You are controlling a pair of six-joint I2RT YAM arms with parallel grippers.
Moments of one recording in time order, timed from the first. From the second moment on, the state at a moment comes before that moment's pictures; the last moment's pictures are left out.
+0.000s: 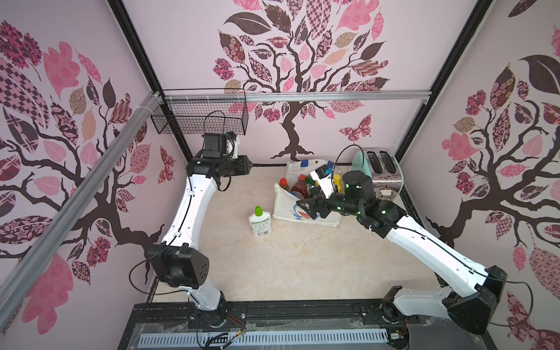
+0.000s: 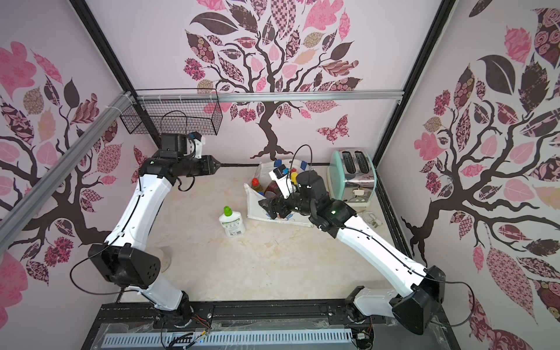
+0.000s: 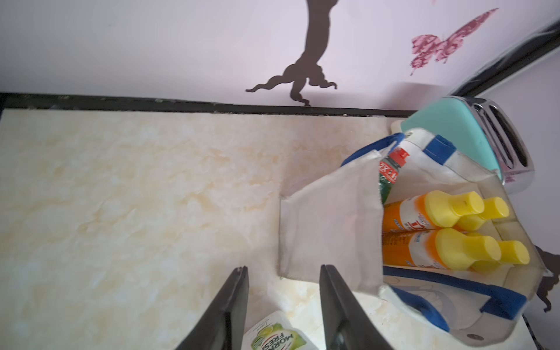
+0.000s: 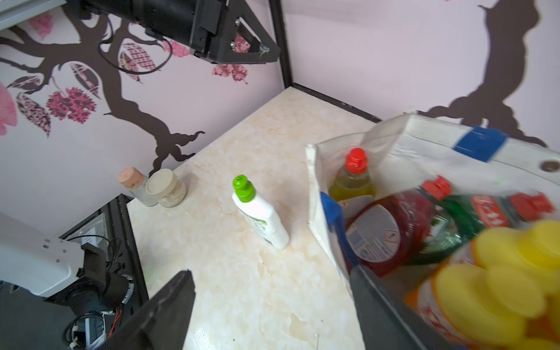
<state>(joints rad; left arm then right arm) -0.08 1.62 1.77 -0.86 0.28 -0.17 0.72 1.30 1.27 -0.35 -0.28 0.11</state>
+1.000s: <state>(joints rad) 0.01 1.34 1.43 -0.82 0.24 -0.21 0.88 1.81 1.52 -0.18 -0.26 0.03</state>
